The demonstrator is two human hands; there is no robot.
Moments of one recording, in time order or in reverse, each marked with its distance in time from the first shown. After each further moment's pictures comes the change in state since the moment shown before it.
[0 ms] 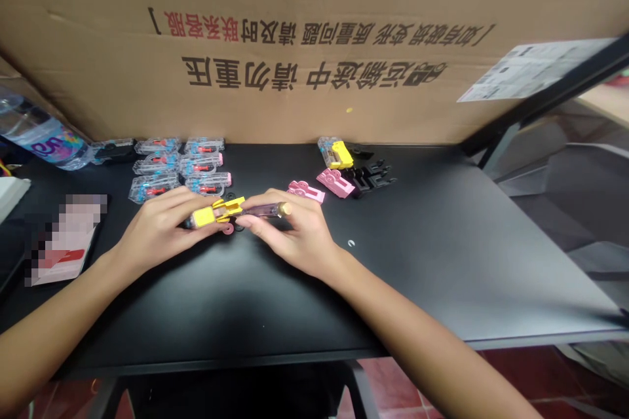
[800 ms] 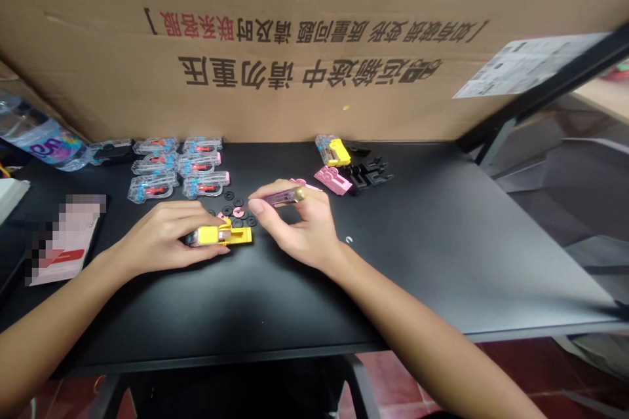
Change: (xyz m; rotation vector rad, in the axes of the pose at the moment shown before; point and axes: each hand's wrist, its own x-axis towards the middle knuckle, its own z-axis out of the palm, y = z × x) left_hand 0.002 0.006 -0.009 -0.195 -0.250 0.030; right_hand 0.001 0.000 -0.002 -0.023 0.114 0.107
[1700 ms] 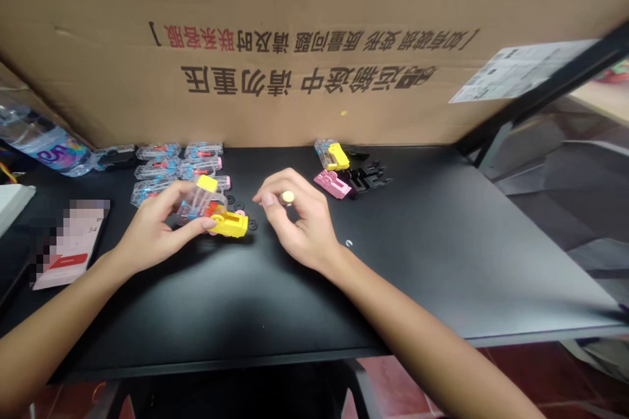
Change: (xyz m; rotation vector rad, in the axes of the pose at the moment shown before) left_hand 0.002 0.003 -0.004 -0.185 0.244 -0.357; right_hand 0.004 -0.001 -0.005 0.003 -0.030 0.006
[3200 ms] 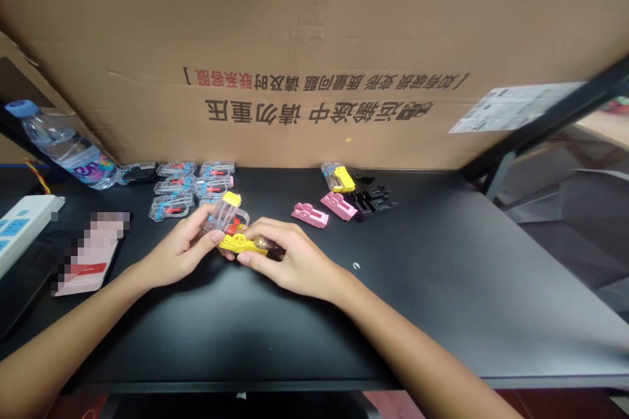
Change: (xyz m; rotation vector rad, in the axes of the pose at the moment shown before) left_hand -0.002 0.004 0.007 -0.504 -0.282 -0.169; right_hand -0.003 -0.007 0.005 0.245 -0.499 0.270
